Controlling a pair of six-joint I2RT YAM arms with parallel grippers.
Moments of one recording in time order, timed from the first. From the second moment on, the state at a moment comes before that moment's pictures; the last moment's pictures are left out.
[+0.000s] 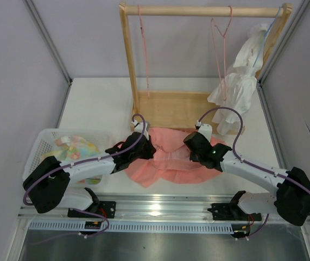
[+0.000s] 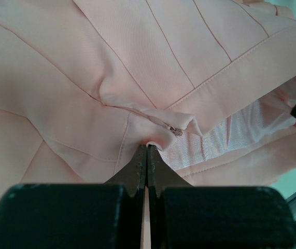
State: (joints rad) left arm -0.82 1.33 0.61 0.10 -0.15 -0.62; right arm 0.83 1.25 0.78 -0.51 0.47 0.75
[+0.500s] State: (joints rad) left arm -0.83 1.36 0.62 0.09 -0.16 -0.62; right arm 0.82 0.99 0.77 -0.66 0.46 0.77
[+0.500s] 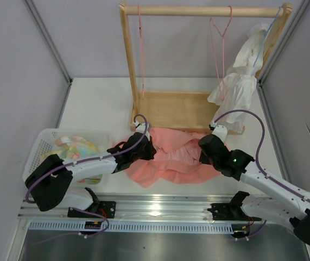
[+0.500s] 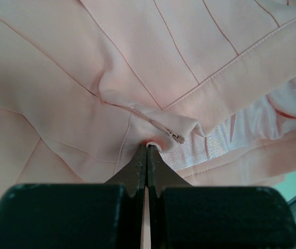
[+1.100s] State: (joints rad) left arm -0.84 1.39 0.62 0.13 -0.15 -0.62; right arm 0.80 0.91 0.67 -0.73 0.46 0.82
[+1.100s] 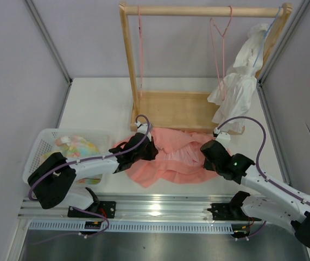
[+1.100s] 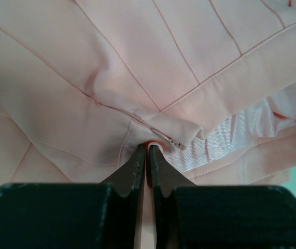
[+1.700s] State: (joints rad) left arm -0.84 1.31 0.60 0.20 -0.06 -0.54; right arm 0.80 0.99 0.71 -0.67 0.44 0.79
